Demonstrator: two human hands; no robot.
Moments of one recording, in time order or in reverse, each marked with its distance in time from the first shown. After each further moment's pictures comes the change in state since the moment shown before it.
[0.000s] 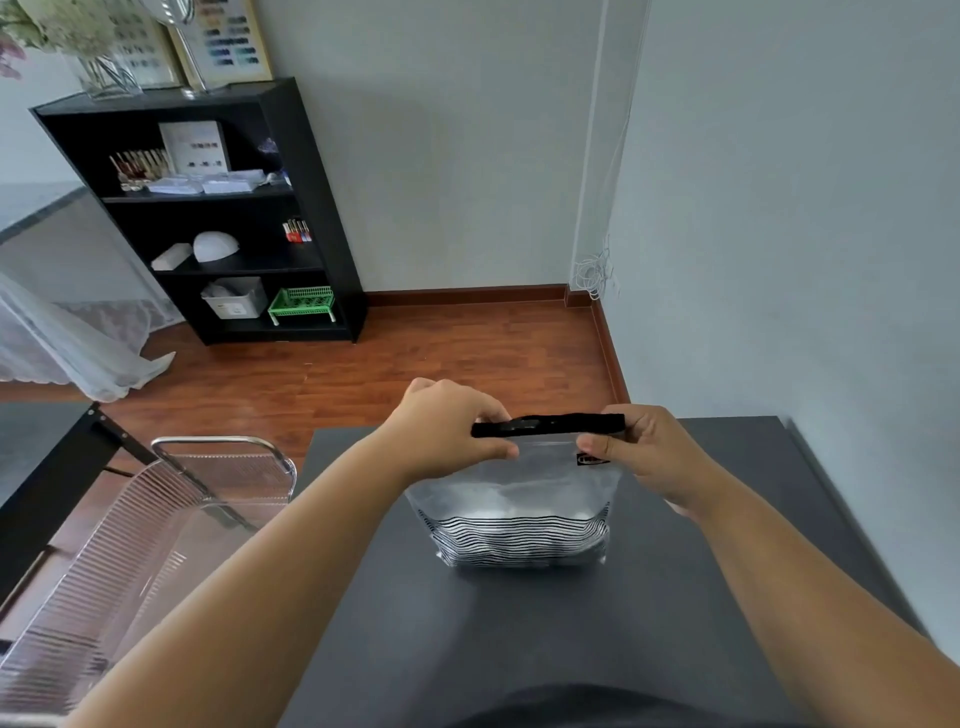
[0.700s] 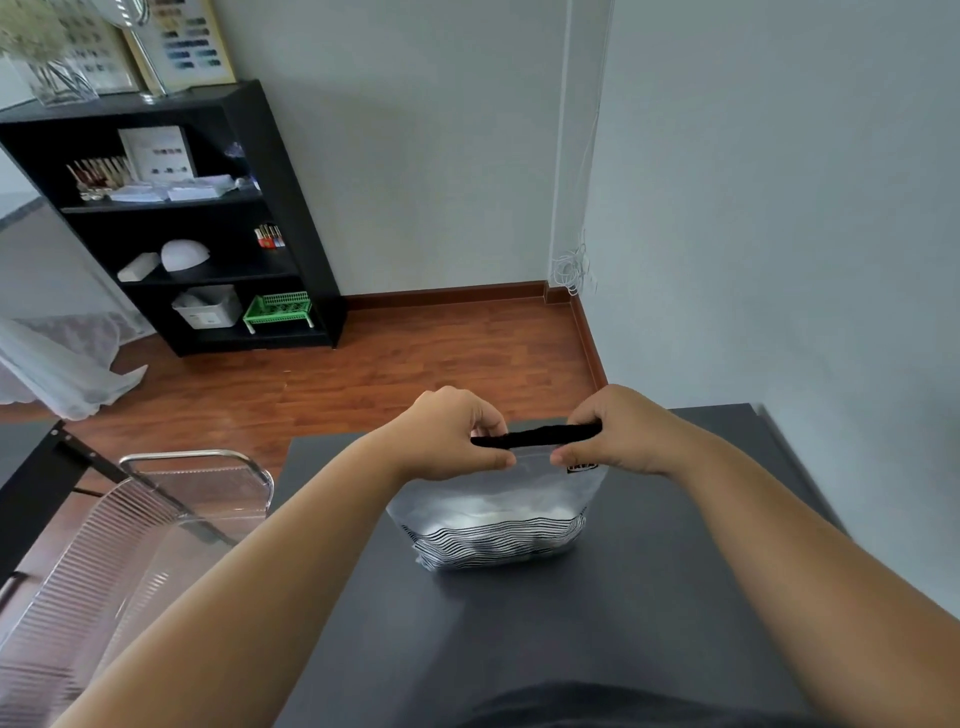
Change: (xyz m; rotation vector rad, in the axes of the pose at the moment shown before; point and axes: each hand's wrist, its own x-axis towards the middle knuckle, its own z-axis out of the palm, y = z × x) left_hand 0.014 0.017 0.007 -0.266 -0.124 0.100; right_hand 0.012 -0.031 -0.014 -0.565 -0.188 0.159
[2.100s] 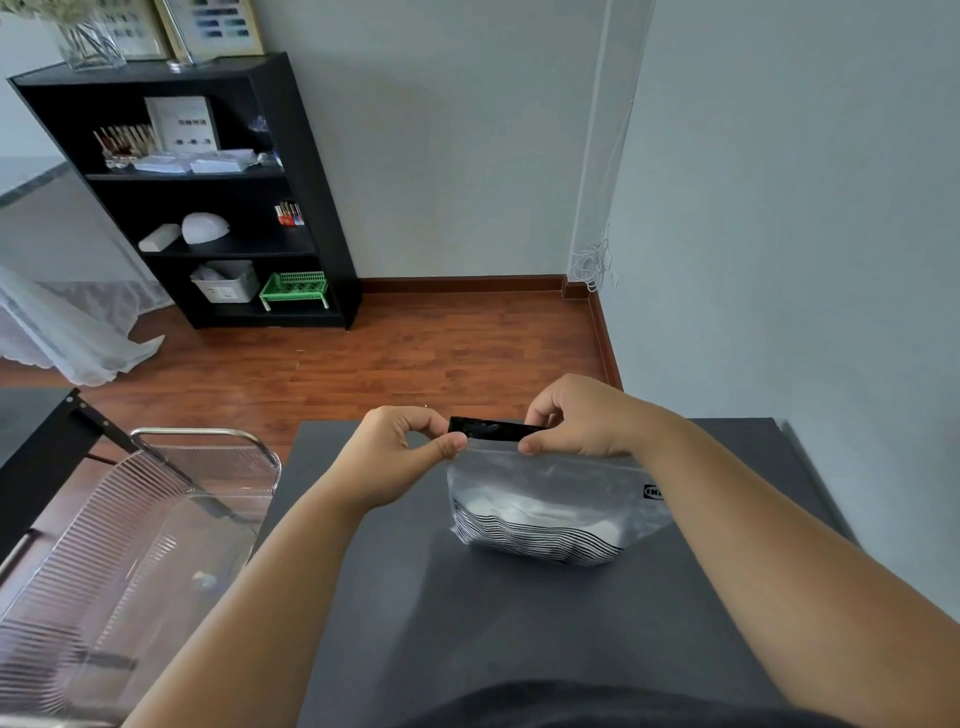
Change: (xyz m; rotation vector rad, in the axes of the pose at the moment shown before) left_hand -0.038 -0.063 0.025 -0.400 0.438 -0.103; right_hand 0.046 -0.037 0.011 -0.126 -0.188 -0.043
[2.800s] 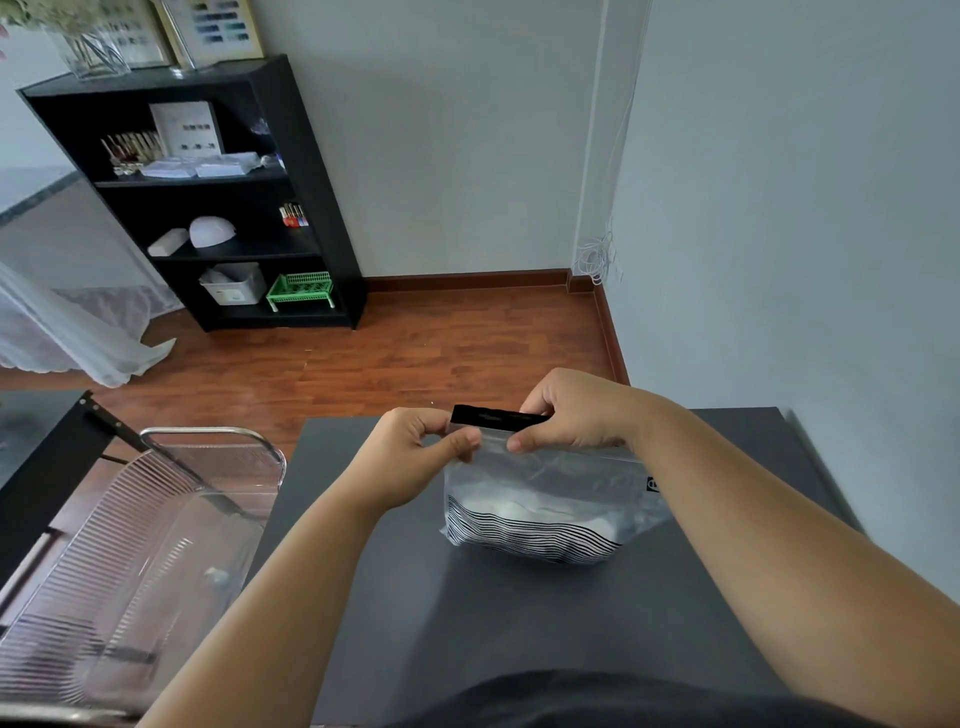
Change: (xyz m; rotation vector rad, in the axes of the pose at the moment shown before) left_hand 0.000 0.008 0.018 -0.046 -0.022 0.012; right_hand 0.000 -0.001 -0.002 0.054 -0.090 -0.022
